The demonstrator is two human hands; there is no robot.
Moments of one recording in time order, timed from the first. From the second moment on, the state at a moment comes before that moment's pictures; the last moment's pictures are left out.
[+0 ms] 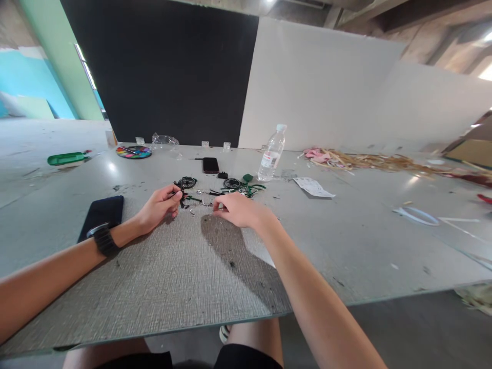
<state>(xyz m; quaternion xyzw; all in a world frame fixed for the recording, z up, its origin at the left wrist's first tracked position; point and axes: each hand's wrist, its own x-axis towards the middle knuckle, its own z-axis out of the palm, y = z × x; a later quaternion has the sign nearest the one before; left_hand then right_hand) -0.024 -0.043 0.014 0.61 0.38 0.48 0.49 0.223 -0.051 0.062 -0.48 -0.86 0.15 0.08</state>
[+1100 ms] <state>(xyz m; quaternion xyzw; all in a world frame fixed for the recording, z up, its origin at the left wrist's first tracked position) -0.024 -0.043 0.014 0.61 0.39 0.47 0.50 0.226 -0.049 0.063 -0.50 -0.84 0.17 0.11</state>
